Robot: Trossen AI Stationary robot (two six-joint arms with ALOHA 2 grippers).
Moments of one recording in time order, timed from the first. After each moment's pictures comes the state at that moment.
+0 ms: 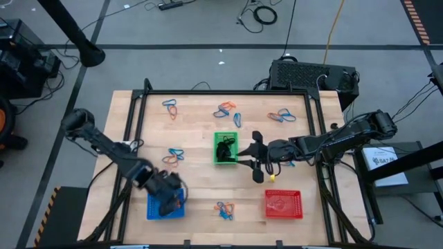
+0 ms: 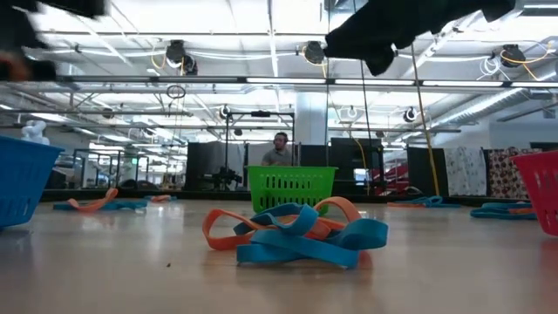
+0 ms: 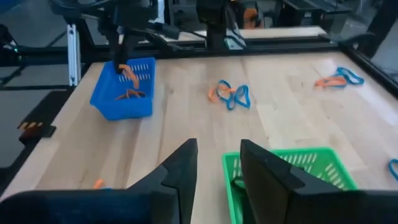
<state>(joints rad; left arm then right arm) -0.65 1.35 0.89 -0.60 0.03 -1.06 0.21 1.31 0.76 0.18 0.20 0.14</state>
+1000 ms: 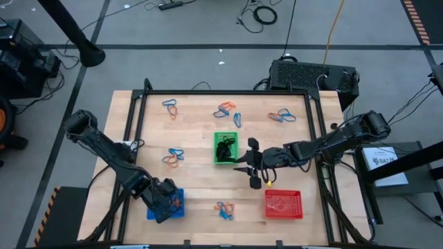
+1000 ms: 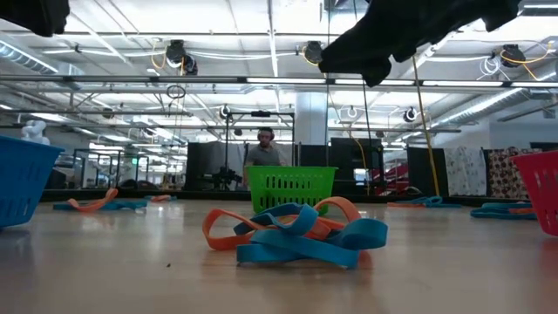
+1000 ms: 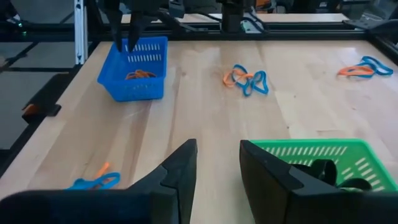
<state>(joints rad) -0.73 1.40 0.89 -0.63 0.08 -1.28 0.26 1.41 0.76 0.22 0.21 0.15</state>
